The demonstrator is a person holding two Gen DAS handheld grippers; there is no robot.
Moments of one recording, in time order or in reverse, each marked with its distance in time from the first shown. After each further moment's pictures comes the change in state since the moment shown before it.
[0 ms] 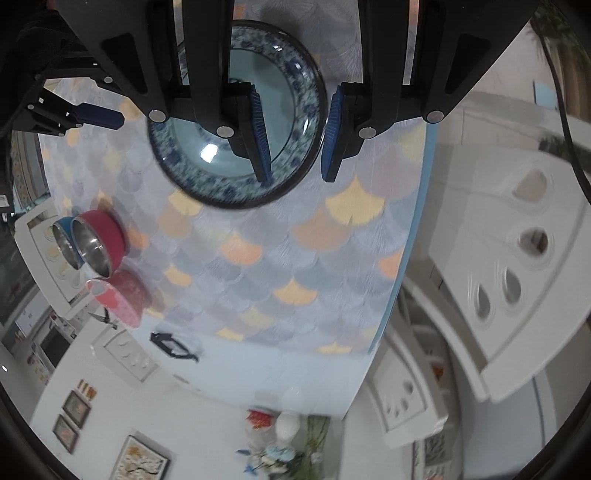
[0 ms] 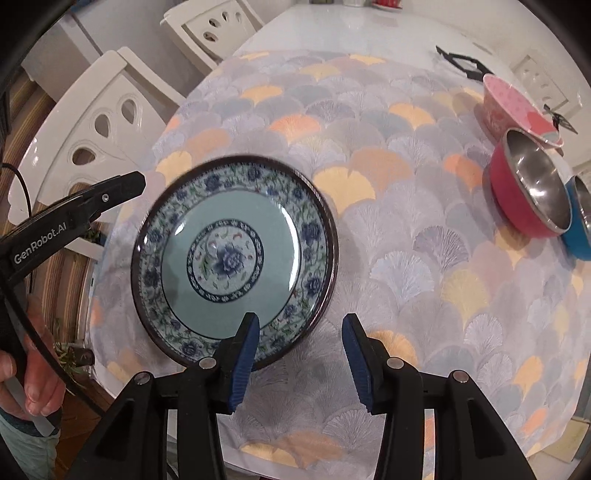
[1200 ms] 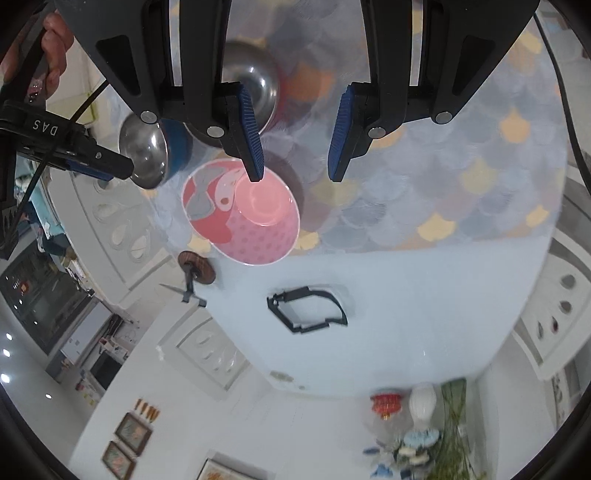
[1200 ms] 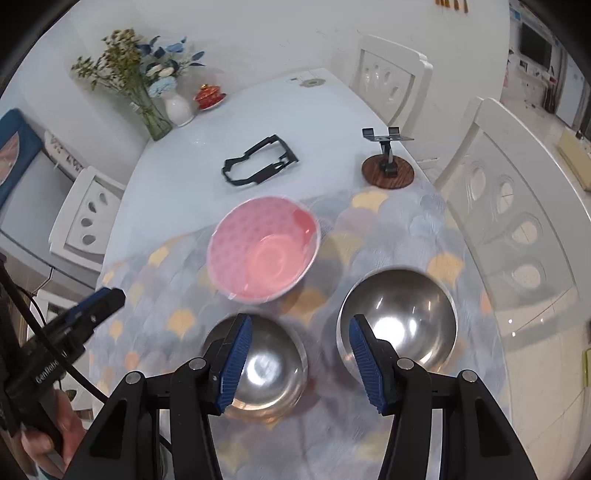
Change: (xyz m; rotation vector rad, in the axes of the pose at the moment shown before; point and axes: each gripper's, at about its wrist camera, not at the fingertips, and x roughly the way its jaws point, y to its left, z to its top) left arm 0.107 -0.251 0.179 0.119 0.050 -0.184; right arm -0.105 -0.334 0.114 0.415 -0.240 -0.031
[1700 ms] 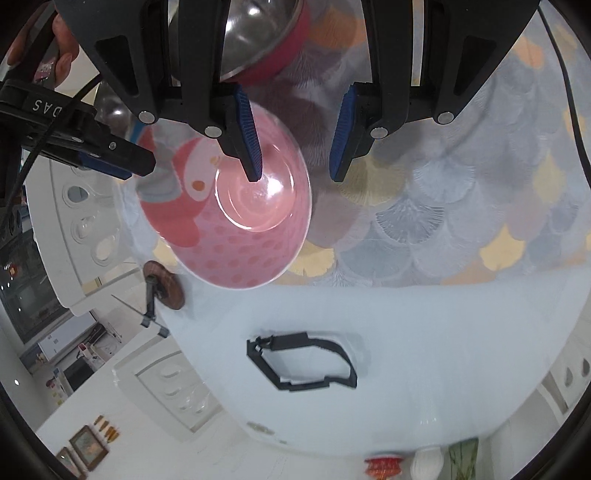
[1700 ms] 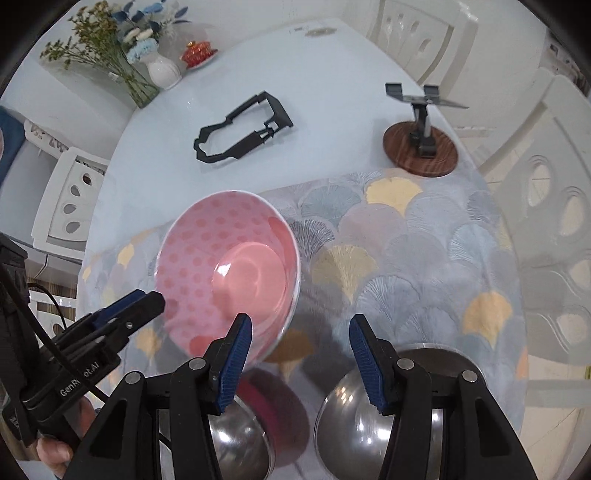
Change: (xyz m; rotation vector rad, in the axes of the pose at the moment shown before) left arm 0.113 0.003 0.022 -0.104 0.176 -0.012; right arm 0.107 -0.024 0.053 -0.019 0.195 0.065
